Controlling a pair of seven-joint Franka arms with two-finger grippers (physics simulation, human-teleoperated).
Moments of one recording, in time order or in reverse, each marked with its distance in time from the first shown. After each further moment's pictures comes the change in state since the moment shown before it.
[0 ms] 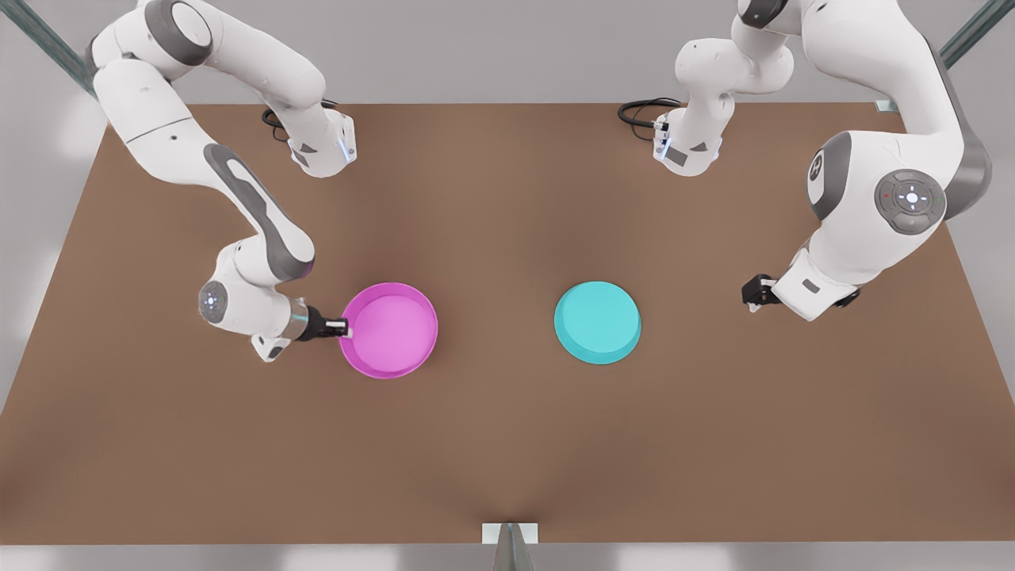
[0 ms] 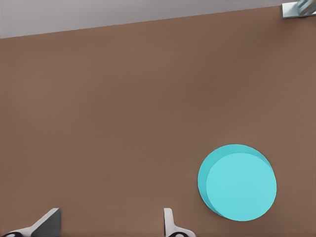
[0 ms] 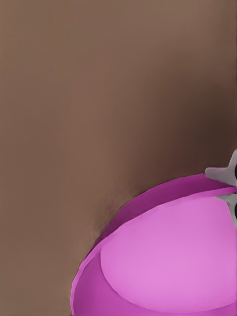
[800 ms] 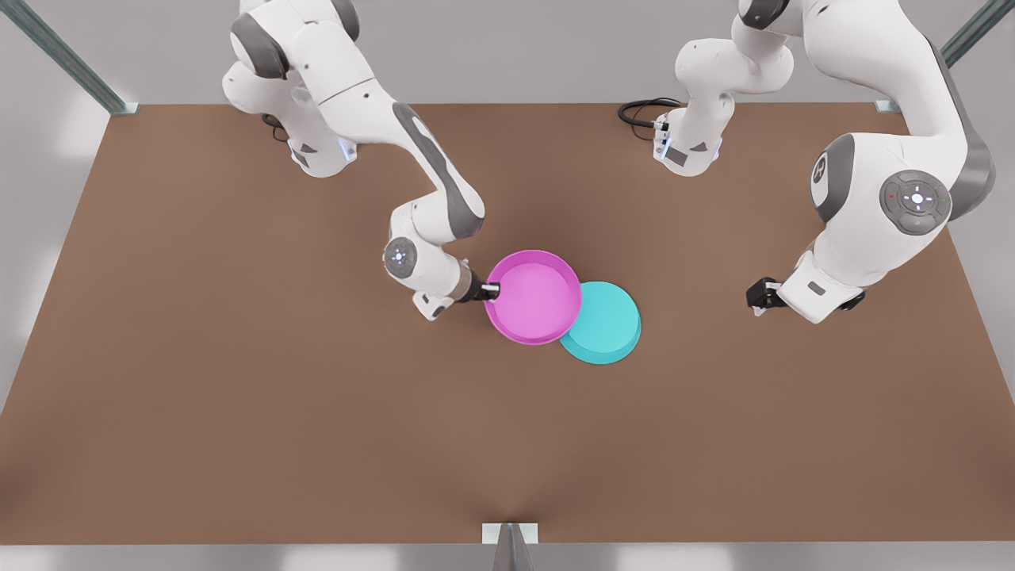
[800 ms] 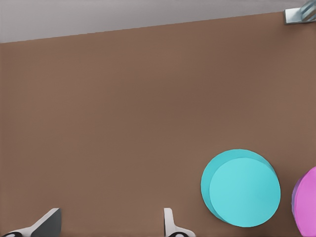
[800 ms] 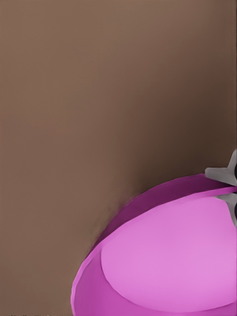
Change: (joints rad) left arm 0.010 0.003 0.000 0.001 0.006 0.020 0.003; right arm 1.521 -0.006 -1.091 0.256 0.757 -0.020 0.106
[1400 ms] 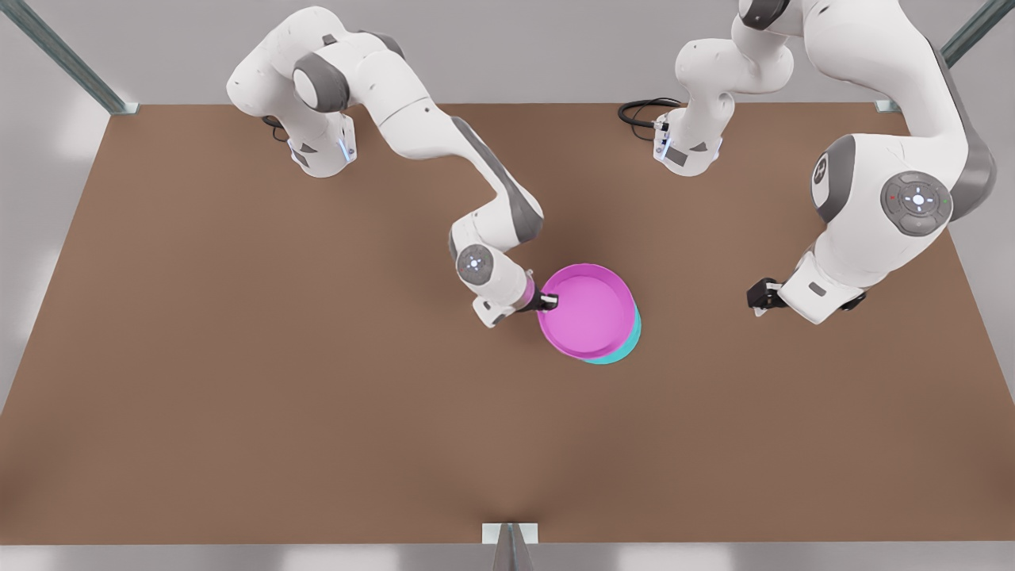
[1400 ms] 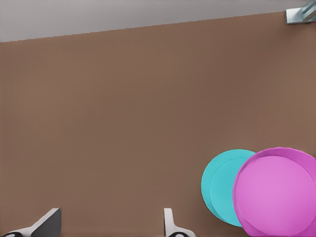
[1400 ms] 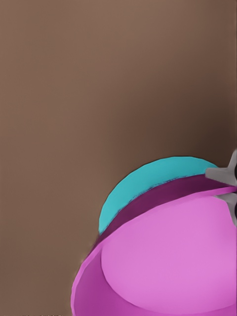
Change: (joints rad) left arm 0.001 0.002 0.002 0.000 -0.001 0.000 0.000; right arm 0.163 0.324 -0.154 0.470 0.049 -0.128 0.279
